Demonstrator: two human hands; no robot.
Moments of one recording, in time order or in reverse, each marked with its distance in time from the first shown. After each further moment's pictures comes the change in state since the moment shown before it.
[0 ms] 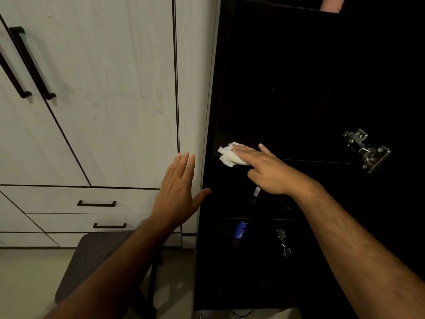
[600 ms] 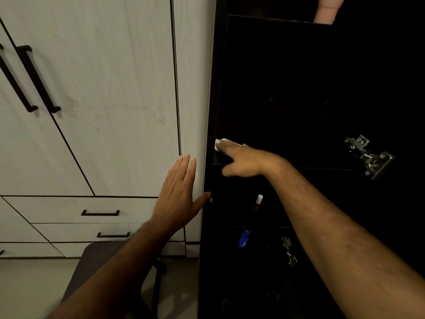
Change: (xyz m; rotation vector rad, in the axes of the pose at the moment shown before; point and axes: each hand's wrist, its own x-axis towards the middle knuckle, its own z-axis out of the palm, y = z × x) left_hand 0.014 -0.005 -0.003 0.070 0.008 0.054; right_hand 0.055 -0.029 -0.021 -0.005 -0.164 0.120
